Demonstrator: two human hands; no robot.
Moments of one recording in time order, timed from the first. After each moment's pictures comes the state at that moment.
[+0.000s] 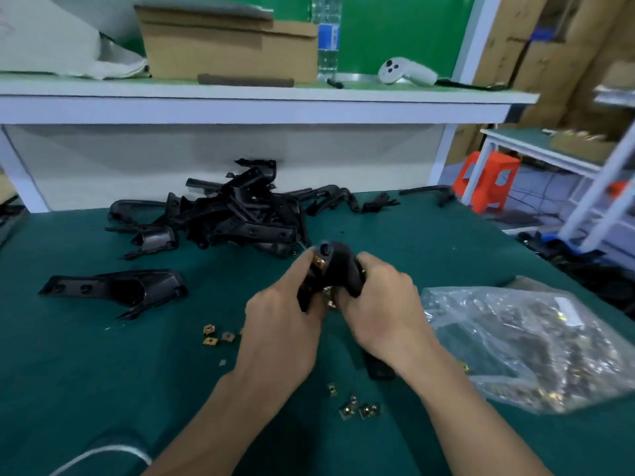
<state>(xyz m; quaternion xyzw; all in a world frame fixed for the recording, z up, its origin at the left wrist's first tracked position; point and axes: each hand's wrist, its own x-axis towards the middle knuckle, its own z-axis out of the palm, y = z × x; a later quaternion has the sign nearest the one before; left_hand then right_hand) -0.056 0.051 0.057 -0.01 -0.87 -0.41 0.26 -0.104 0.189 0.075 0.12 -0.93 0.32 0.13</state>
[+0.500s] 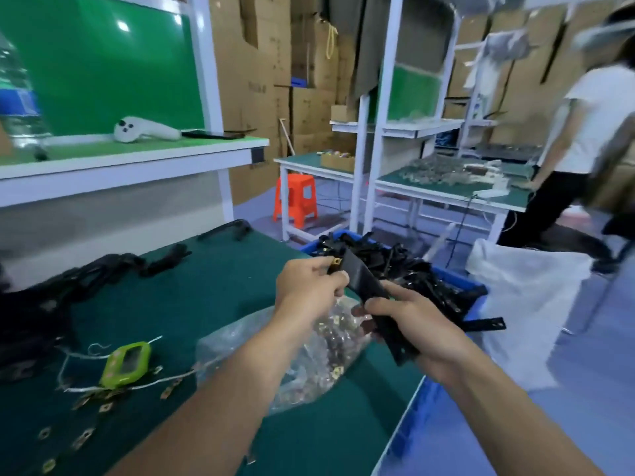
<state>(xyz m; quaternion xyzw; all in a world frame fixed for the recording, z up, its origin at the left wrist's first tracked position) -0.132 0.349 0.117 -0.15 -0.76 -0.63 -0.08 -0.016 0.473 0.118 -0.14 -0.67 0.72 0.08</state>
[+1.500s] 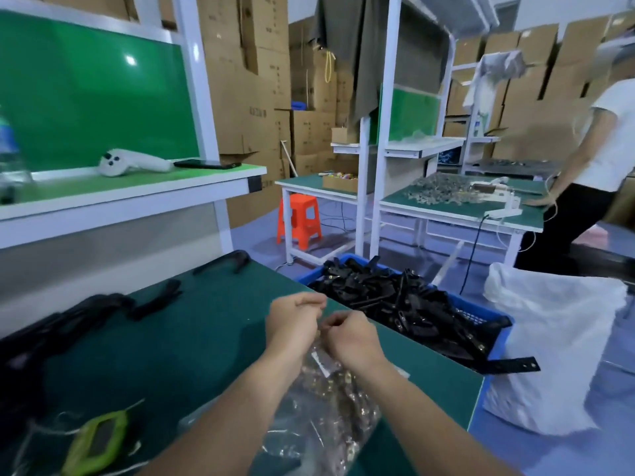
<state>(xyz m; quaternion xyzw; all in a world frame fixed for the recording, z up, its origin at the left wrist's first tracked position) -0.223 0.382 0.087 -0.08 -0.74 -0.66 -0.06 -0.172 0.479 0.067 -0.25 -0.82 0.49 0.13</state>
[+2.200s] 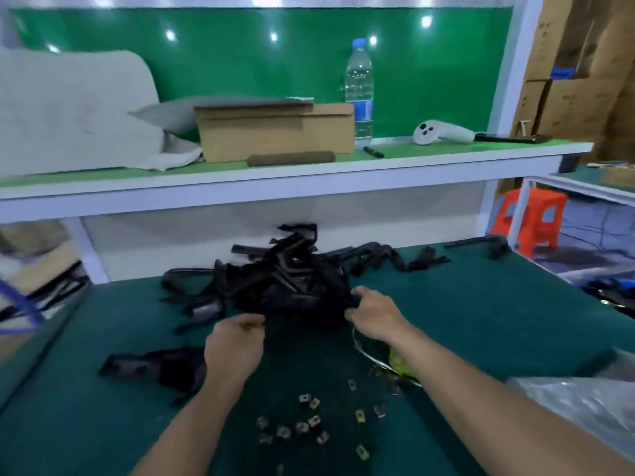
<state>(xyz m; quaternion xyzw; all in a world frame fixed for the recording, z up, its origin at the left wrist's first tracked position) -0.172 -0.114 0.026 0.26 -0.83 -0.47 0.17 -0.285 0.115 0.044 0.11 -0.94 0.31 -0.09</state>
